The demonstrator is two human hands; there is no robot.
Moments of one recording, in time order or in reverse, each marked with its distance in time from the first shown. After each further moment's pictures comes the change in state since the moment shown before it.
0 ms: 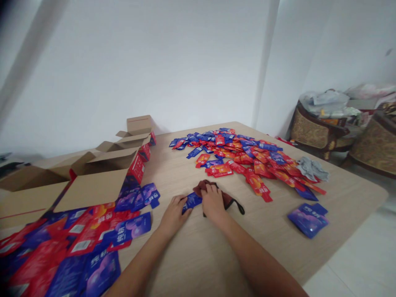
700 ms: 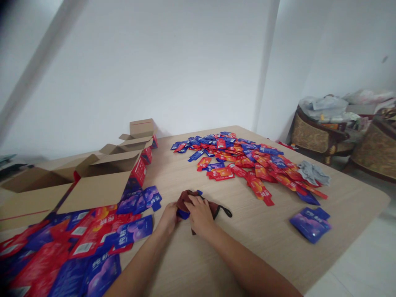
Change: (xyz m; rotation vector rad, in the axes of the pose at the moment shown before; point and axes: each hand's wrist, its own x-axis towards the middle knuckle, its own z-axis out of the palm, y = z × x) left_hand 0.012 -0.005 0.009 -1.237 0.133 -0.808; right_hand -0.012 -0.035 0.009 0.275 0.032 -0.234
